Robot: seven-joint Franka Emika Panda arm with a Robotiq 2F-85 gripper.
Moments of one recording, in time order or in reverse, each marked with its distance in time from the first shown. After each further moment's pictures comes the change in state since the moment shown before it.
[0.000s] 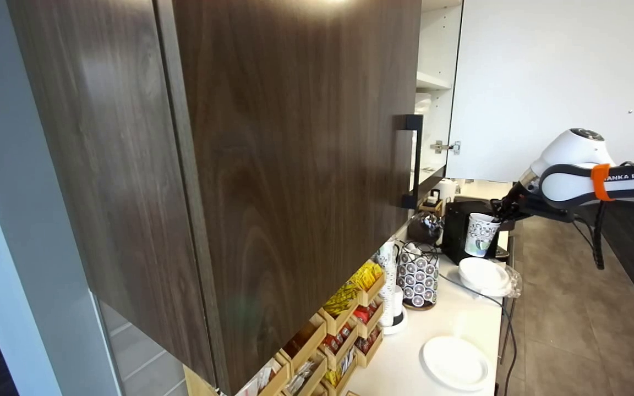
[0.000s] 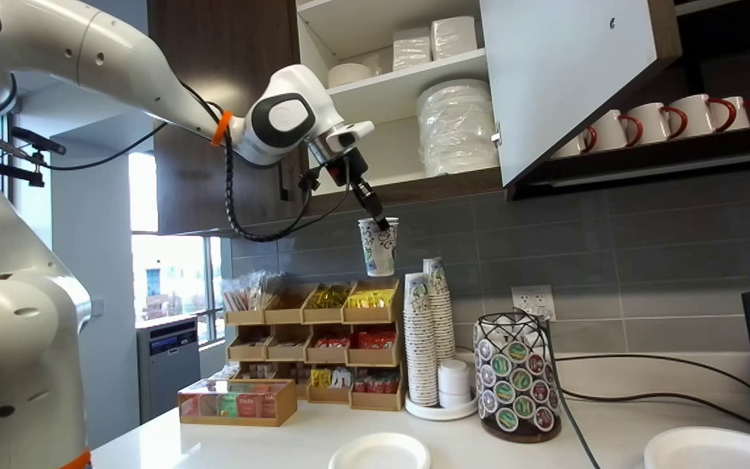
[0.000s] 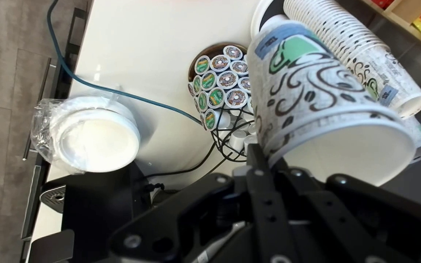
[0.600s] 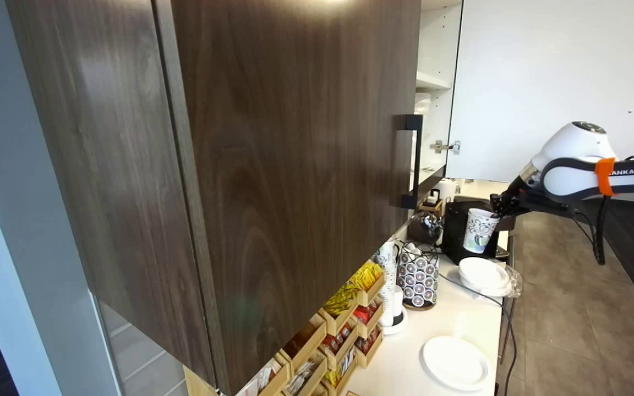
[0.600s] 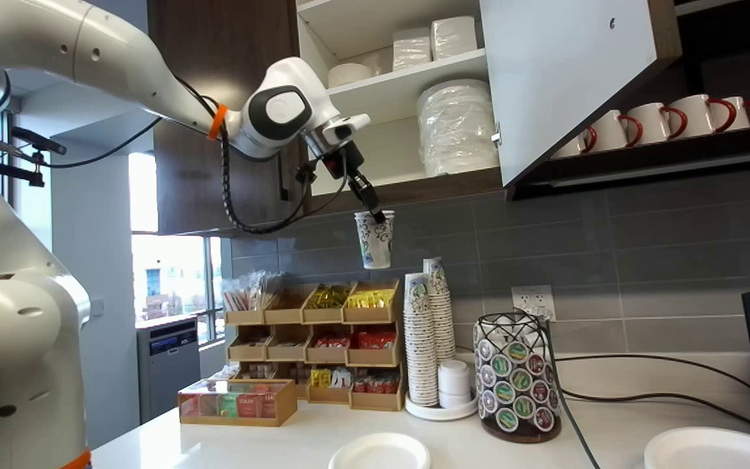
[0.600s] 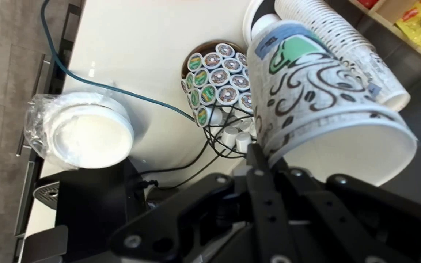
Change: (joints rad) arm 0.016 -0.013 -0.002 0.022 0.000 -0.028 0.001
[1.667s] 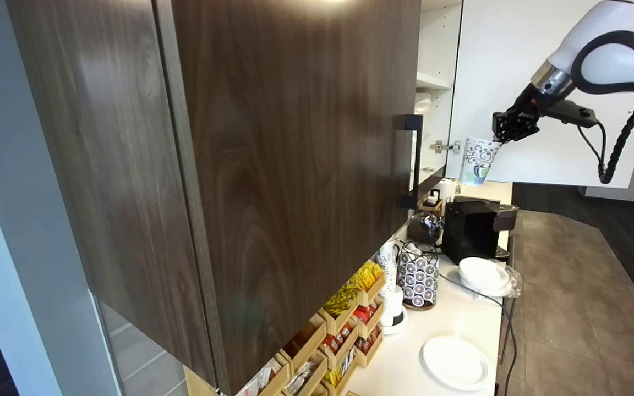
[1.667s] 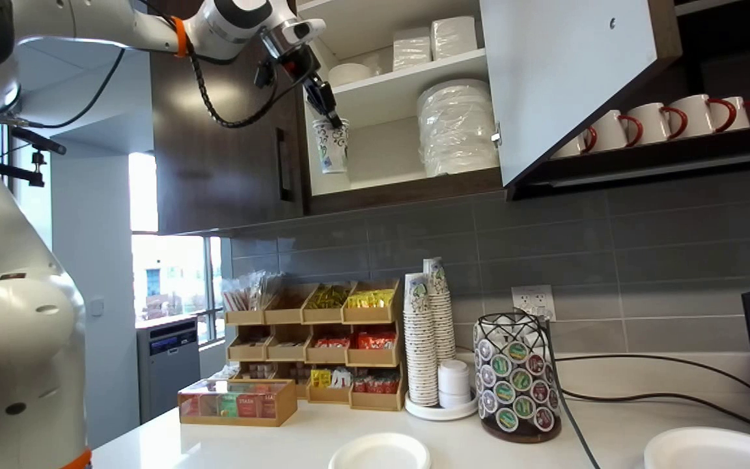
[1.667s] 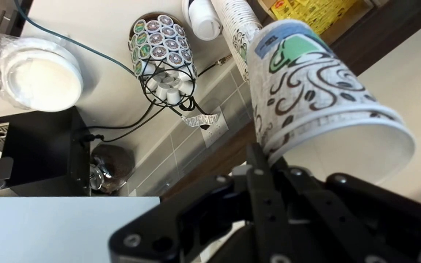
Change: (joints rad) arm 0.099 0.057 0.063 0.649 -0.003 -0.543 0.022
